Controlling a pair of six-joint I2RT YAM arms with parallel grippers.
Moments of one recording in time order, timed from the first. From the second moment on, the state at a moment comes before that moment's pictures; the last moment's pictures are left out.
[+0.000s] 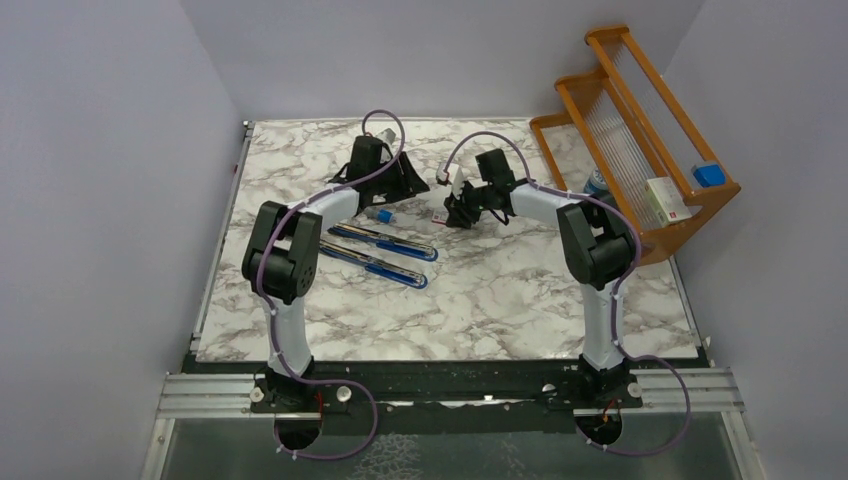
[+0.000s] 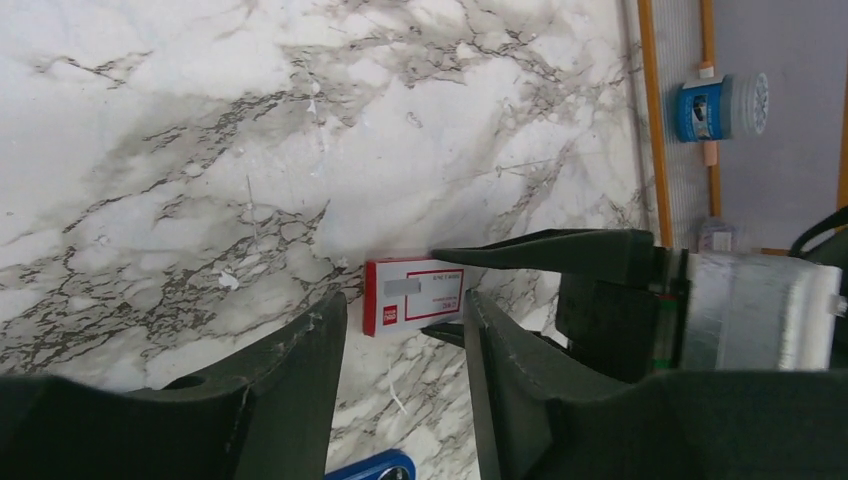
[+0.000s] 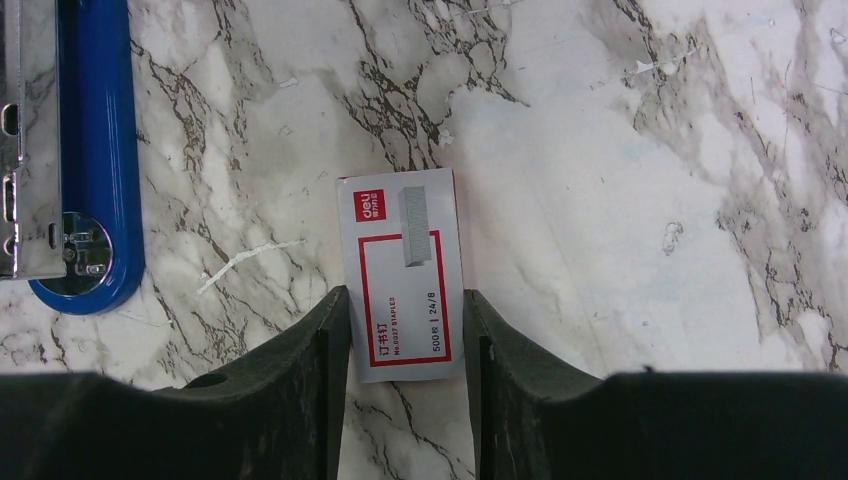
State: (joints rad) left arm -0.32 1.95 1.32 0.06 0.42 -0.65; right arm 0.43 2.13 1.42 -0.15 -0.57 -0.62
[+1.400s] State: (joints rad) left arm -0.31 2.15 1.25 0.31 0.61 -0.75; right arm 0.43 2.13 1.42 -0.15 -0.57 -0.62
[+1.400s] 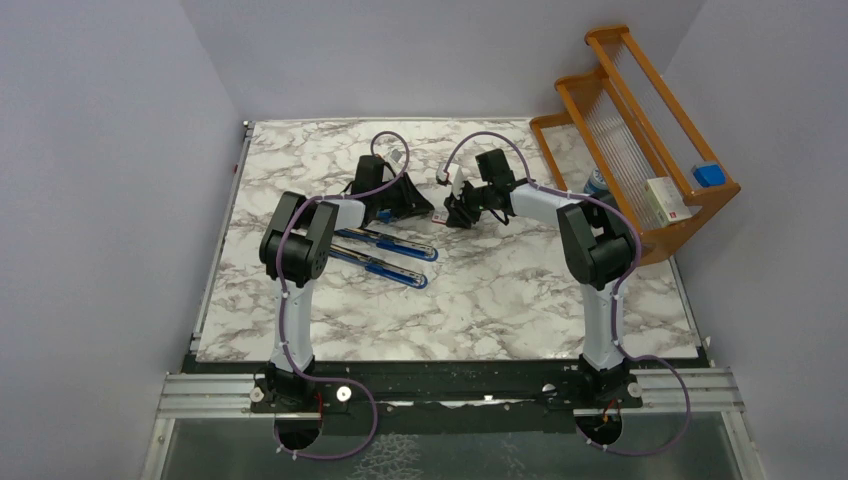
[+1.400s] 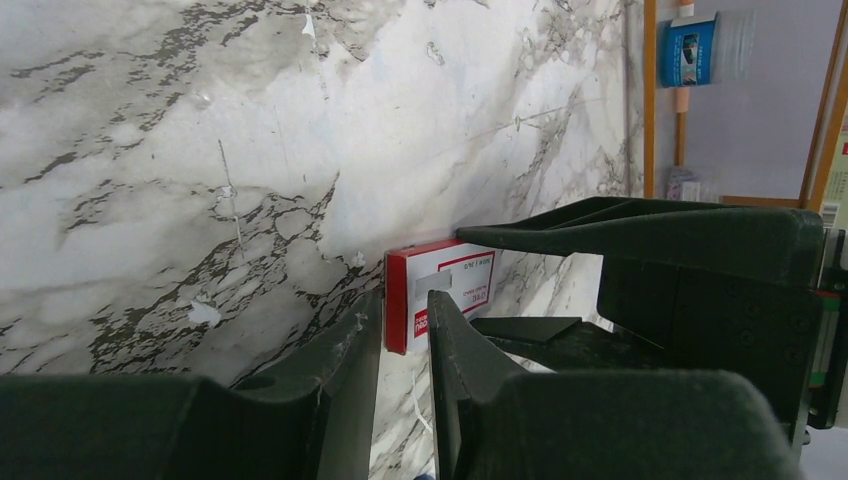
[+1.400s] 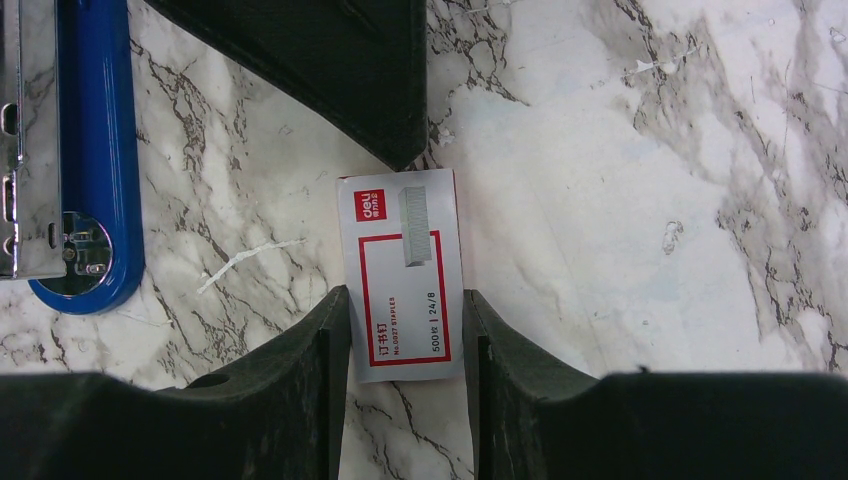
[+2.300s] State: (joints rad) left arm -0.31 2.20 1.26 0.38 0.68 -0.80; right arm 0.44 2.13 1.42 -0.15 -0.56 -0.62
